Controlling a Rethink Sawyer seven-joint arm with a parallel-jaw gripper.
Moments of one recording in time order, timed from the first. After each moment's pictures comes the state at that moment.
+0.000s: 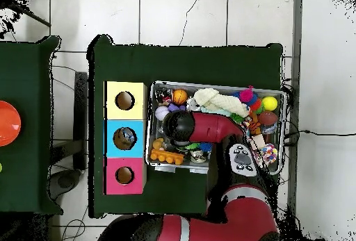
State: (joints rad) arm -0.25 -0.41 0.01 1.52 -0.16 0.58 1.58
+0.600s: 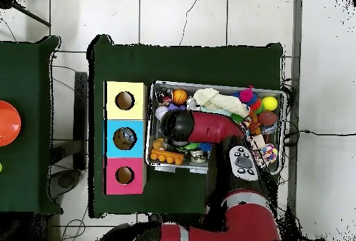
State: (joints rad) arm -0.25 -0.47 0.02 1.55 -0.13 0.62 1.58
